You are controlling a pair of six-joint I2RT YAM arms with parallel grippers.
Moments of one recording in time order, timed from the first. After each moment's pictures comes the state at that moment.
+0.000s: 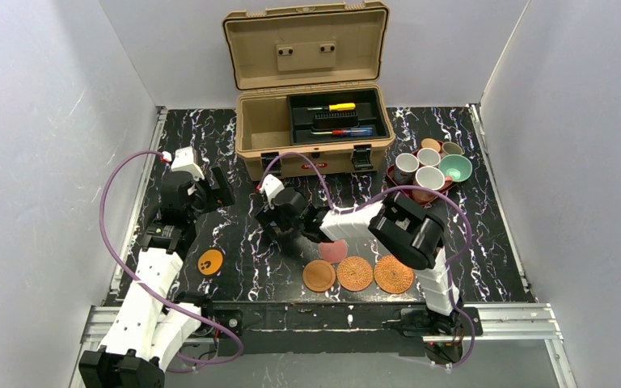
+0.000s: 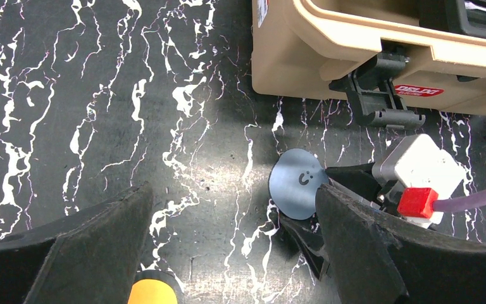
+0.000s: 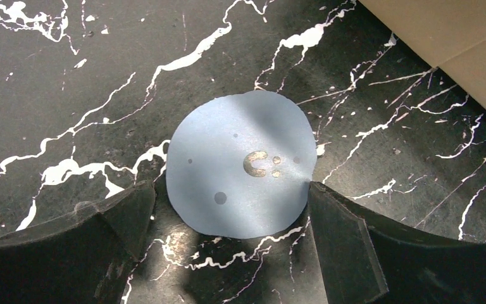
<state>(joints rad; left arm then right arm) -0.12 0.82 0.74 -0.39 -0.07 -0.30 1.06 2.06 1.21 0.29 0.16 0.06</state>
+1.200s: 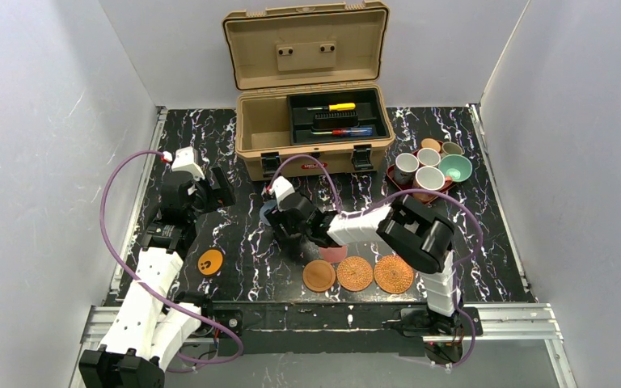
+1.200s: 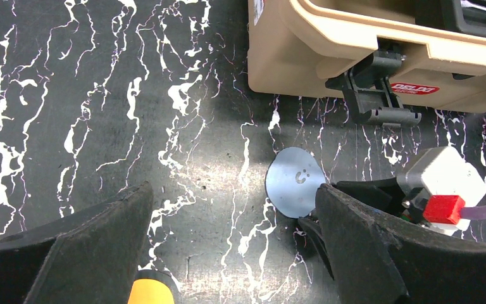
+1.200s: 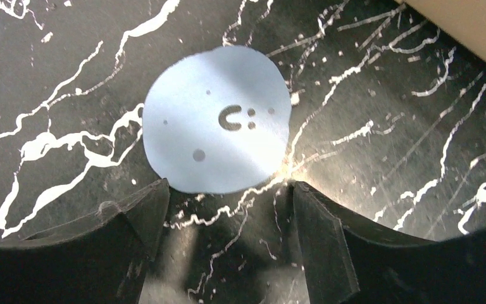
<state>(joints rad) -0.12 0.83 0.74 -0.39 -0.05 -0.31 1.06 2.01 1.13 0.28 0.23 0.14</state>
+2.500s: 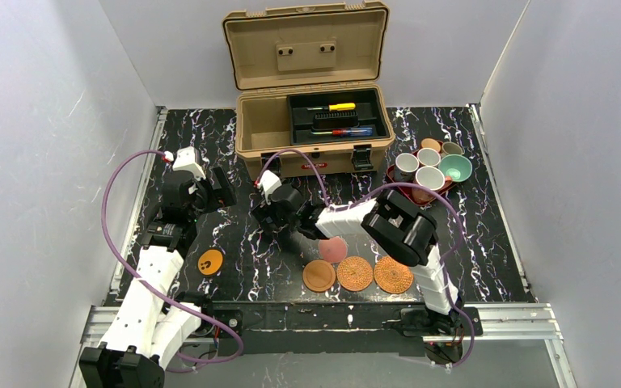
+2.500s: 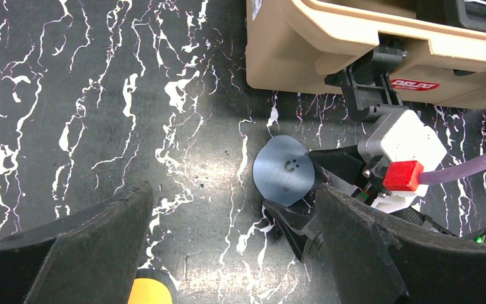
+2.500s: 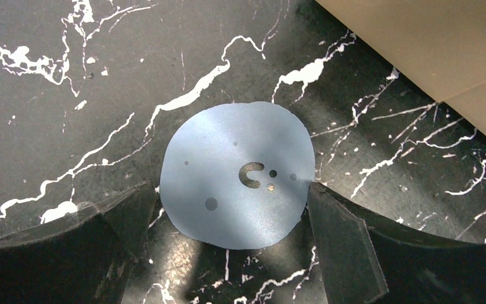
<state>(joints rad) -0.12 0.84 0.74 -0.39 -0.04 -0.31 1.04 2.13 1.26 0.32 0.13 0.08</state>
